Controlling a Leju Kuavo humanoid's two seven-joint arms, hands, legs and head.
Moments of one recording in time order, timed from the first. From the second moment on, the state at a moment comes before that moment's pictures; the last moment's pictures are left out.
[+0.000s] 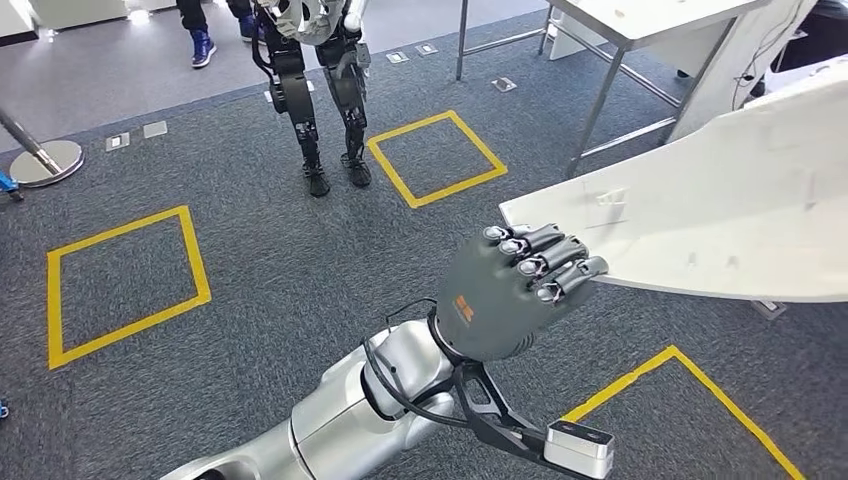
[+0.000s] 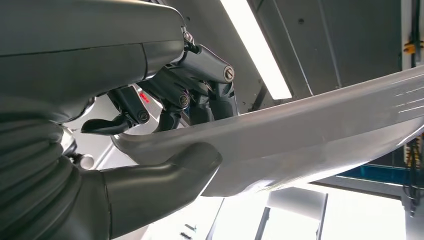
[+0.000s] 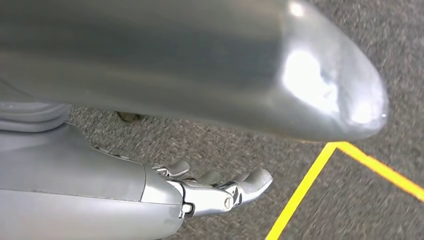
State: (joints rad) left arm -0.58 -0.28 -0.95 -1.22 -1.35 0.55 -0.18; right arm -0.11 0.13 -1.37 -0.22 0.78 -0.07 -0.55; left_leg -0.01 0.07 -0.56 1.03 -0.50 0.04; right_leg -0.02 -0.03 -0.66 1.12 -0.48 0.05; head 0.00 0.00
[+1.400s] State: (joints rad) left arm -0.61 -0.29 -0.98 -1.20 -1.21 0.42 -0.23; right arm -0.11 0.11 -1.37 -0.22 0.77 -0.08 -0.52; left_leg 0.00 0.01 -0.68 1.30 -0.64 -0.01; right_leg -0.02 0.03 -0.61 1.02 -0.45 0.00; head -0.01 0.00
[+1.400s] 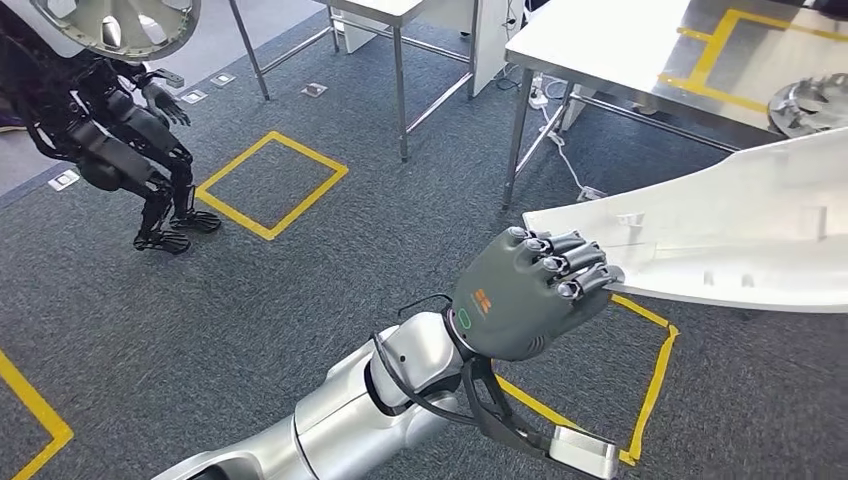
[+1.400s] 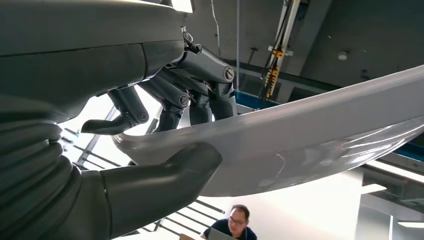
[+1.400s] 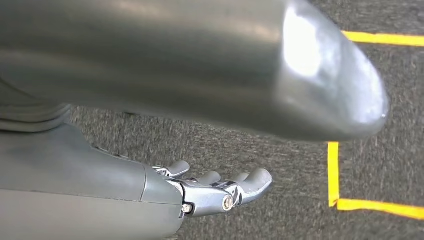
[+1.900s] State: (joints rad) left arm -0.61 -0.30 -1.00 -1.20 -1.21 0.42 -0.22; right arm -0.10 0.12 -1.37 -0.22 0.75 -0.07 -0.49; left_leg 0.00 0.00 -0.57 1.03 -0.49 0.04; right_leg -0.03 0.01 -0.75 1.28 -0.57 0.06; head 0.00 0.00
